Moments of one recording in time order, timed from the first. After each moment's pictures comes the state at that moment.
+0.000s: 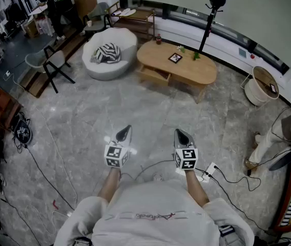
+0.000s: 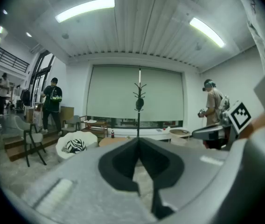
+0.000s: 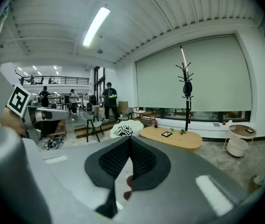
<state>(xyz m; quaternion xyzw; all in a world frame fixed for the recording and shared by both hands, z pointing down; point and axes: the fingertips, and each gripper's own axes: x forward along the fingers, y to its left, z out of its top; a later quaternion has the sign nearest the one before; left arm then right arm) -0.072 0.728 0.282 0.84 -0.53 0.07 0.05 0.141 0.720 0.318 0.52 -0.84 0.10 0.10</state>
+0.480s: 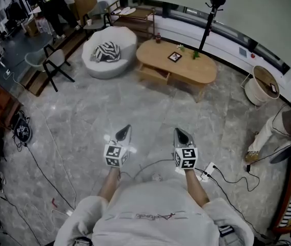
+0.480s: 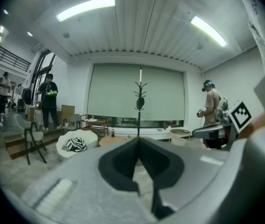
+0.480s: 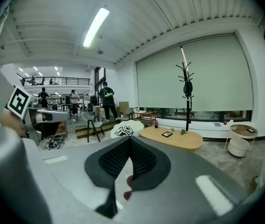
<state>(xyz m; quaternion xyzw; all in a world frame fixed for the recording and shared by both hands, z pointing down) -0.057 0.724 0.290 0.84 -0.53 0.07 0.06 0.157 0.714 0.318 0.52 -0.85 0.10 0.09</state>
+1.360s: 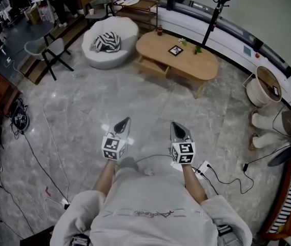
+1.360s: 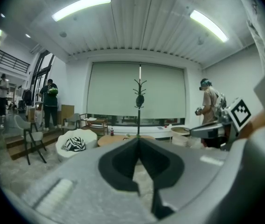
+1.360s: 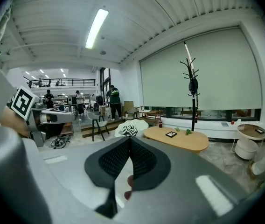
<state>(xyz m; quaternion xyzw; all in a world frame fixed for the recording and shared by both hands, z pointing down) -0.006 0.694 0.301 0.84 -0.54 0.08 0.06 0.189 0.680 0.331 0.48 -0.87 0.11 0.09</state>
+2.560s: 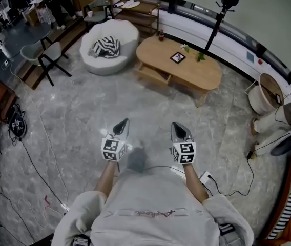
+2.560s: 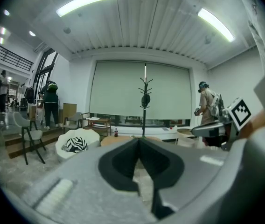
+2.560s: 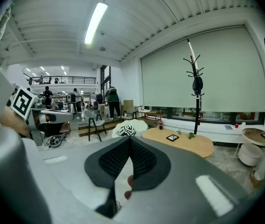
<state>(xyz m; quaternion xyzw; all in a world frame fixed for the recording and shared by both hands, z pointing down) -0.048 0.575 0.328 0.83 -0.55 0.07 0.07 0.158 0.556 0.353 0.48 -0.87 0.10 0.10</state>
